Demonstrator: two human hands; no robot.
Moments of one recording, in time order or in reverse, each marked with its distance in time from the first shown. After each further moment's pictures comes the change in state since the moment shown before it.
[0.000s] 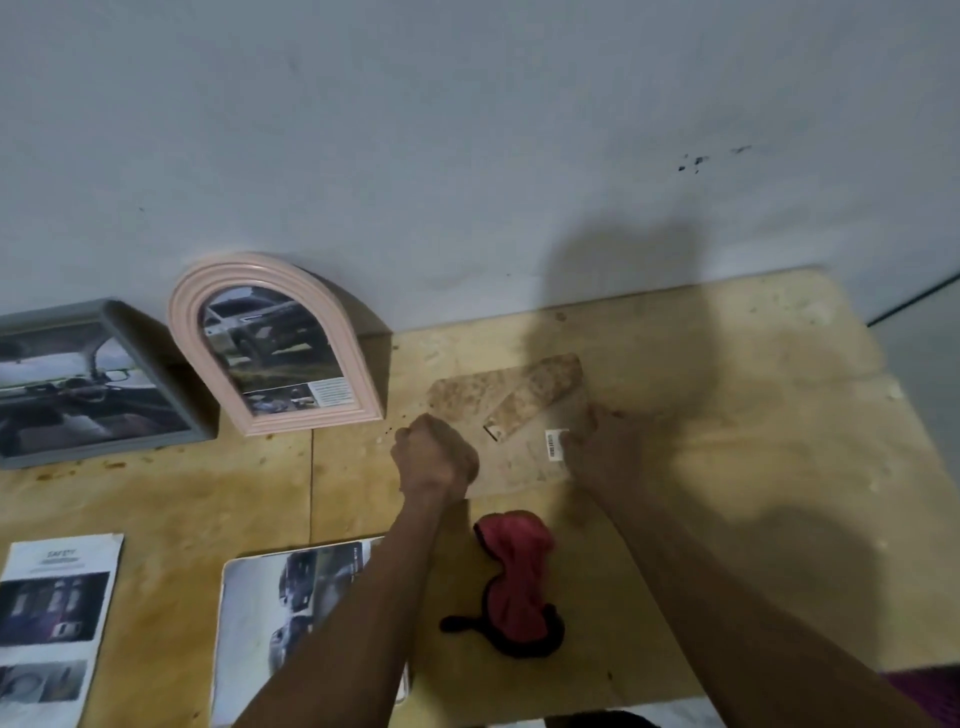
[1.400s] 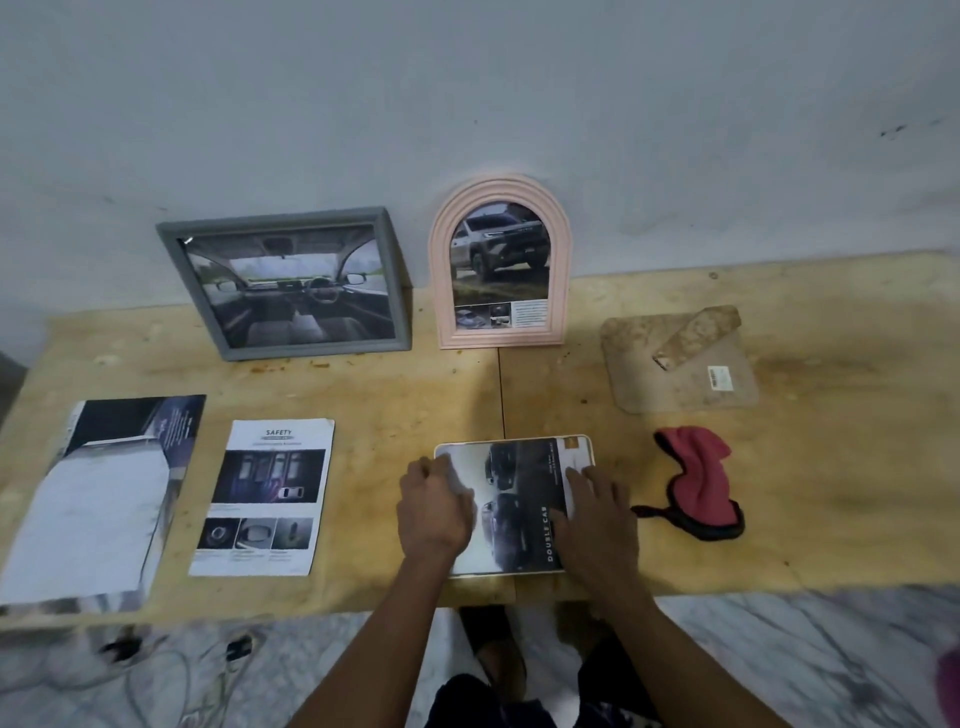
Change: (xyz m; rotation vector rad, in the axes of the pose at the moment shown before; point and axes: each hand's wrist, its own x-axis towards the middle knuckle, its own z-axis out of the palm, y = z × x) left_hand -0.032 -0.268 -0.178 0.360 0.043 0.284; right_hand -0.250 -0.088 0.184 -0.306 -0.072 -0.172
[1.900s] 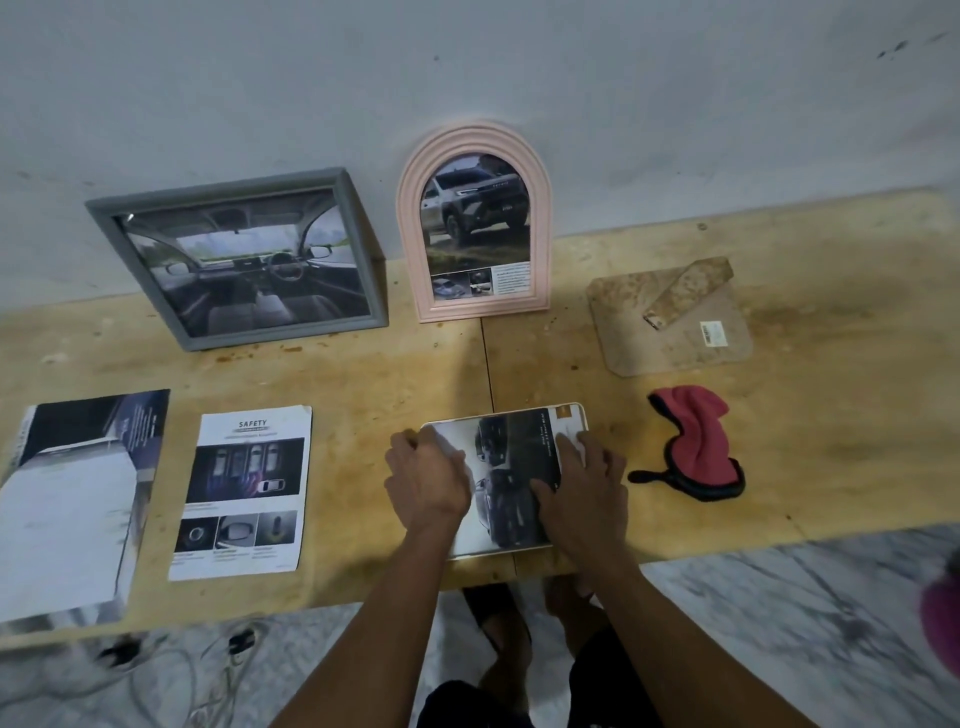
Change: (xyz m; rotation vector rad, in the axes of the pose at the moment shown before) left_hand 0.015 0.012 0.008 0.015 0.048 -0.104; right_hand 0.004 -0.006 0.019 0.010 0.056 0.065
